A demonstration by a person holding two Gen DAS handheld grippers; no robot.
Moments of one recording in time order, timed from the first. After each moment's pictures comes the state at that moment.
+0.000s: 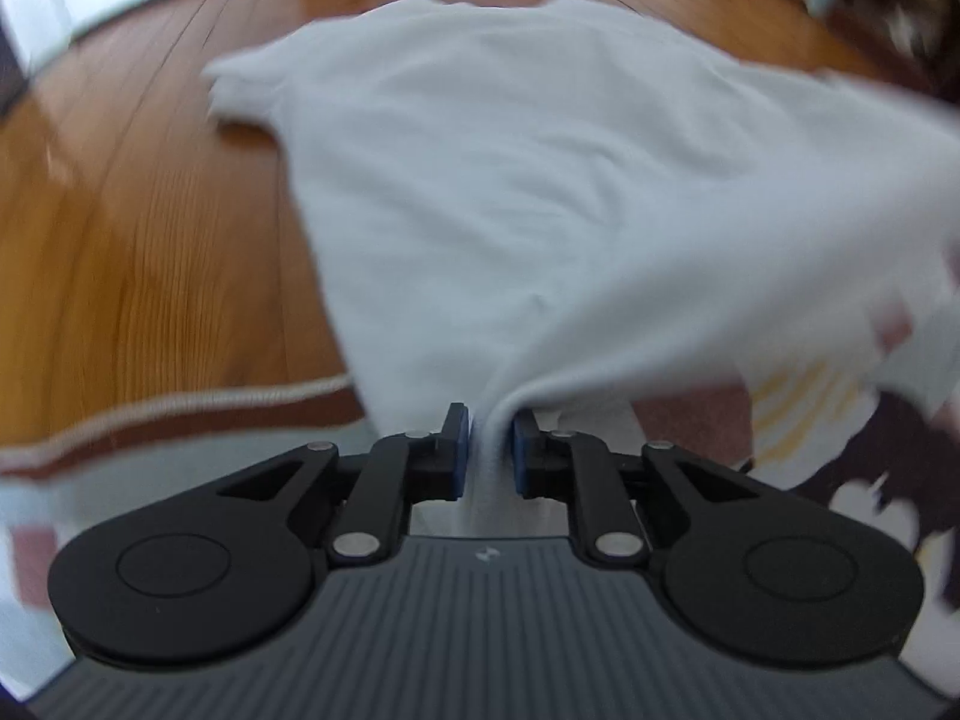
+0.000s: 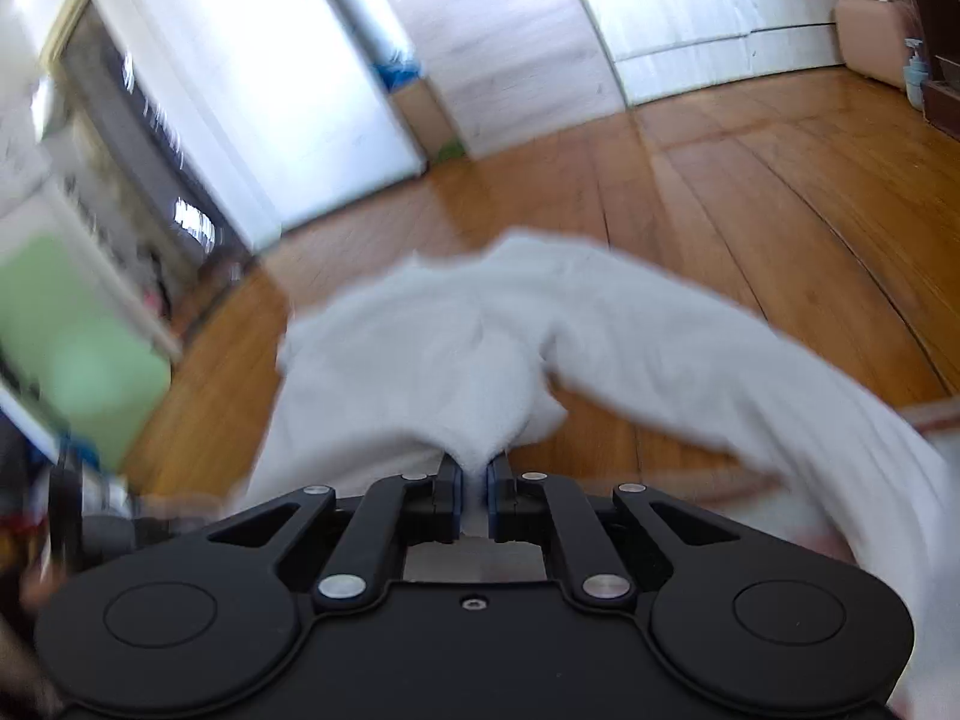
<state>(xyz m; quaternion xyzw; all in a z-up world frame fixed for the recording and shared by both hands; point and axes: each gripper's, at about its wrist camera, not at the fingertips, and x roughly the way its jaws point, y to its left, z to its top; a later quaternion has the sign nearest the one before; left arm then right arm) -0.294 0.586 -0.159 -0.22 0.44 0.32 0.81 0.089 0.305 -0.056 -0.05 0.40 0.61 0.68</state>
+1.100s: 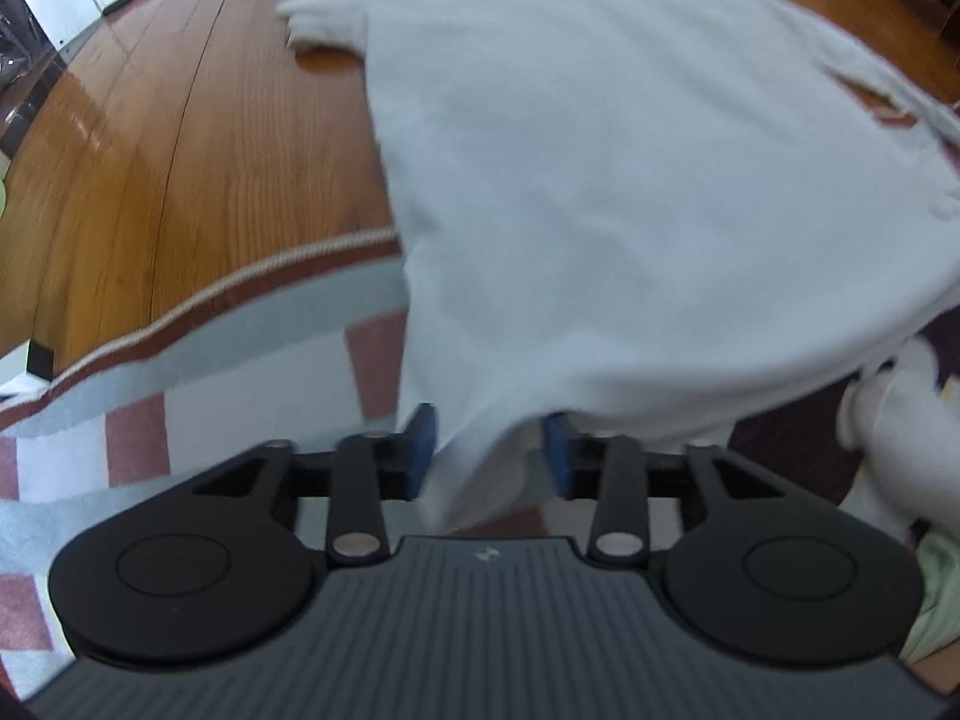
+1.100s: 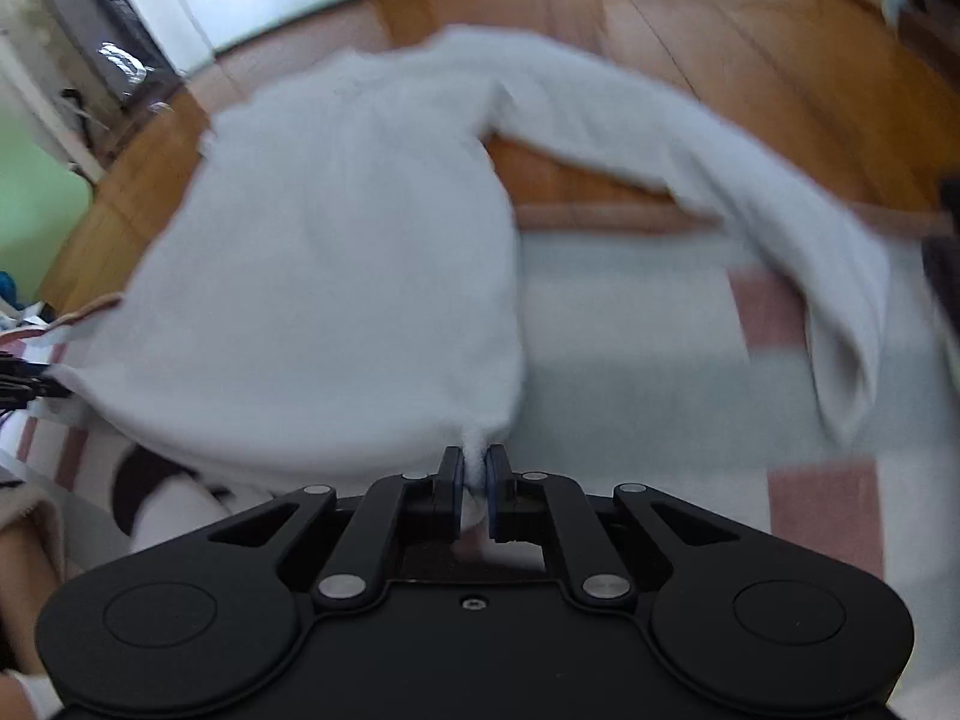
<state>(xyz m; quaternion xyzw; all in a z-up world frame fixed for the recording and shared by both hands) -0.359 0.548 -0.139 -0.17 0.51 0.34 0.77 0.035 0.289 -0.101 -0.17 0.45 0.56 0.67</state>
